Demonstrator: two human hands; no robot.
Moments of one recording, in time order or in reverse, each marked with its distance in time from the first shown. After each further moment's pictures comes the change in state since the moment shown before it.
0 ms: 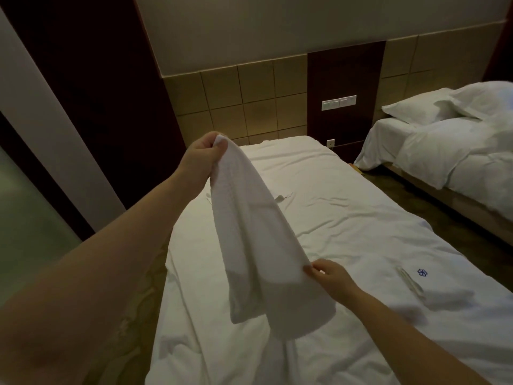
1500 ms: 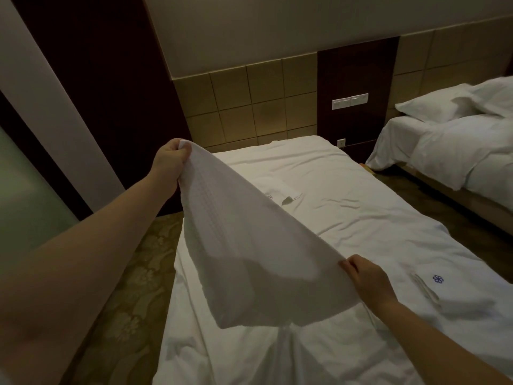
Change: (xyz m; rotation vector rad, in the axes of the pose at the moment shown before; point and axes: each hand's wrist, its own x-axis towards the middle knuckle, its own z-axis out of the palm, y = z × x) left_hand 0.019 -0.024 -0.045 0.123 0.344 -0.119; right_hand 0.007 0.042 -0.026 -0.184 0.320 -0.040
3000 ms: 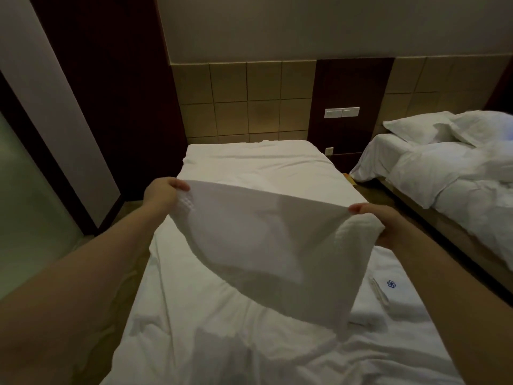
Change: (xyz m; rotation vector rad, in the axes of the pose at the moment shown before) left_hand -0.063 -0.049 0.015 0.322 0.085 -0.232; right_hand 0.036 -0.078 -0.173 0.808 -0.191 0.588
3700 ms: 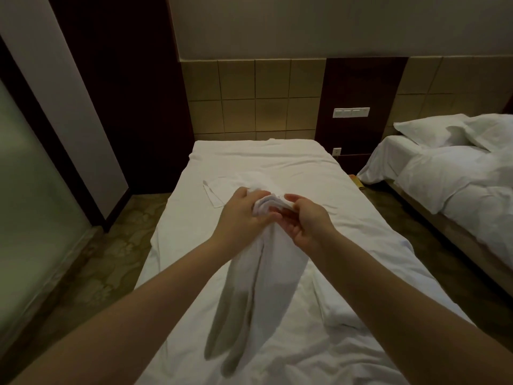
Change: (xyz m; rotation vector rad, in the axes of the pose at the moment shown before) left_hand -0.130 0.061 0.080 0.052 -0.230 0.529; right_hand -0.048 0.005 0.102 0.492 -0.196 0.003
